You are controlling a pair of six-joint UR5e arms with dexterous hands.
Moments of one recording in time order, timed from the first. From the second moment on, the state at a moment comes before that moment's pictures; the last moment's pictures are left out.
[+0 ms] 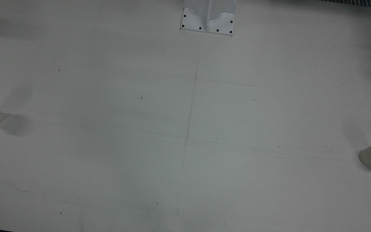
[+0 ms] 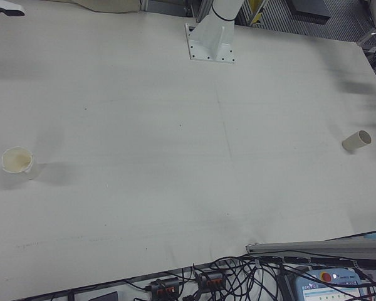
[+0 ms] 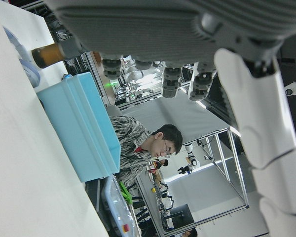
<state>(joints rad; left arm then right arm) -1.52 -1.24 -1.52 -0.60 1.74 0.35 1.46 -1.78 2.08 -3.35 -1.53 -0.34</state>
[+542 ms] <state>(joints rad) -1.34 -1.36 -1.26 -0.70 1.72 0.53 1.41 -1.77 2.07 -3.36 -1.52 -0.35</state>
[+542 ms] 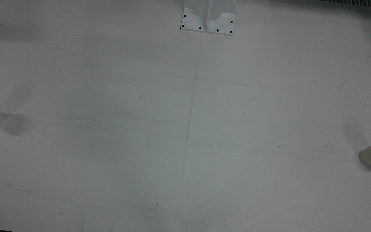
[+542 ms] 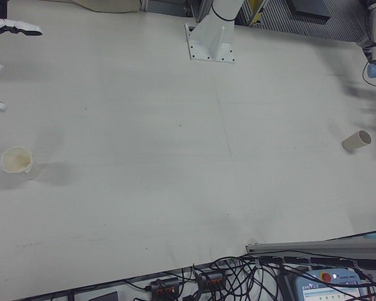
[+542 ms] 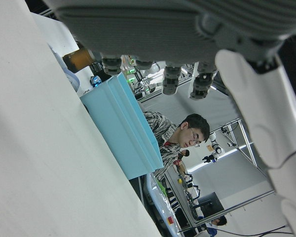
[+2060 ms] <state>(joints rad) -0.97 -1.50 -1.23 -0.64 1.45 0.58 1.39 -1.78 2.05 -3.36 -1.52 -0.37</state>
